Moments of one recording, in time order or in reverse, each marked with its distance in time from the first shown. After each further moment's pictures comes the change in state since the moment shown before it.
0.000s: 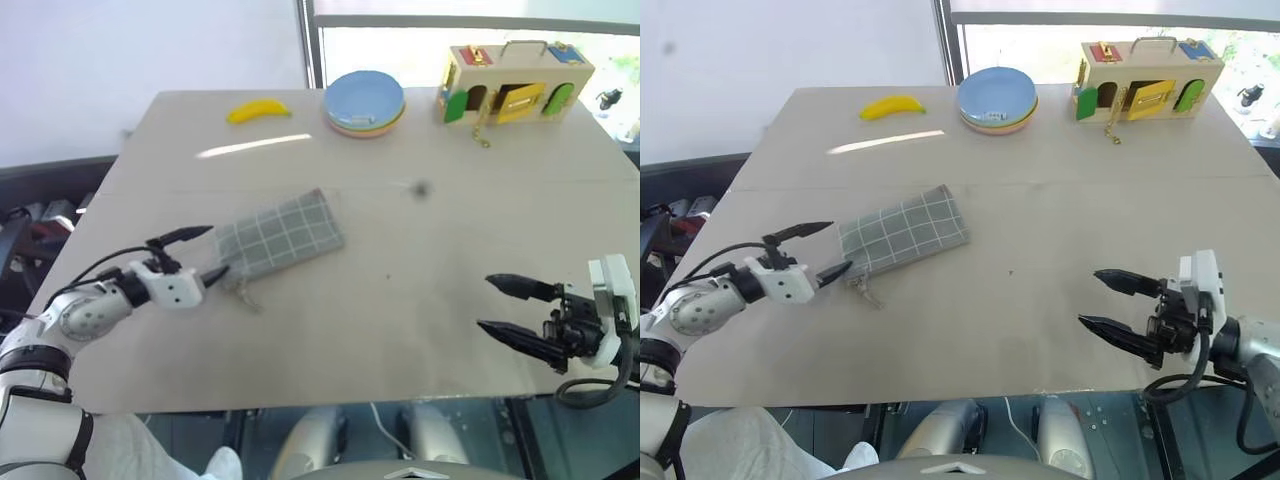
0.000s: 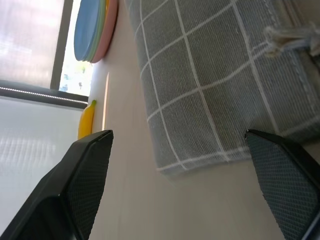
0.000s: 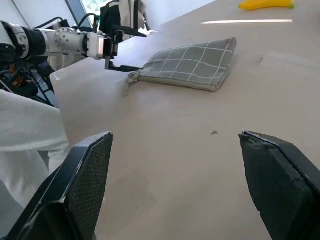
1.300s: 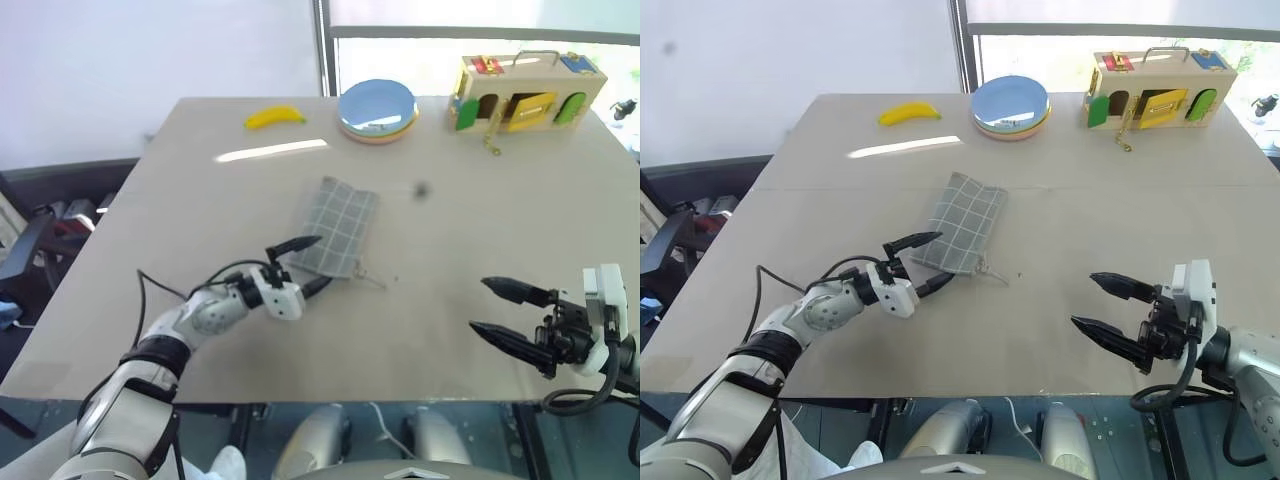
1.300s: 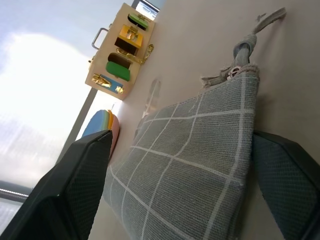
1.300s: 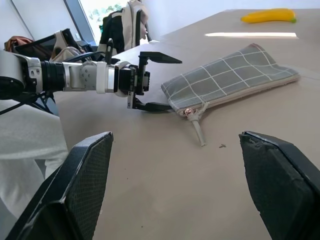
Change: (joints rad) left arm -0.026 -0.382 -0.143 -0.337 0.113 0.123 0.114; right arm 0.036 0.042 0.026 -0.039 -0.018 -0.042 -0.053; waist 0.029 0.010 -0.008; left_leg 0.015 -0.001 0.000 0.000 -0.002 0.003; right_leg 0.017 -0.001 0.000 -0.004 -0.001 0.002
